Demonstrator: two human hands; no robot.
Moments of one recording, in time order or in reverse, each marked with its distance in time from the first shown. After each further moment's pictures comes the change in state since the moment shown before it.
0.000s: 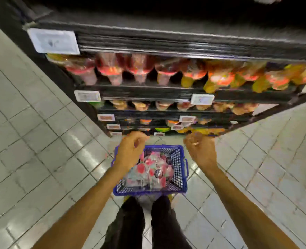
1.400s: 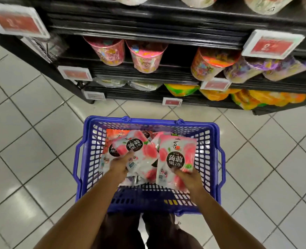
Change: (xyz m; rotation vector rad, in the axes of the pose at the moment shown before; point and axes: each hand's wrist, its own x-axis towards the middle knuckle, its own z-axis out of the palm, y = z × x) left_hand 0.076 -0.467 0.232 -0.629 0.166 -1.156; right_hand 0.082 0.372 0.376 0.579 -0.328 0.751
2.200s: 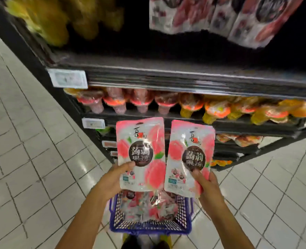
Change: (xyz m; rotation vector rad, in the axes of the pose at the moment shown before) left_hand -0.523 0.205 -0.071 -0.018 -0.526 0.436; right_hand -0.438 -0.282 -0.101 0.363 -0.344 -0.658
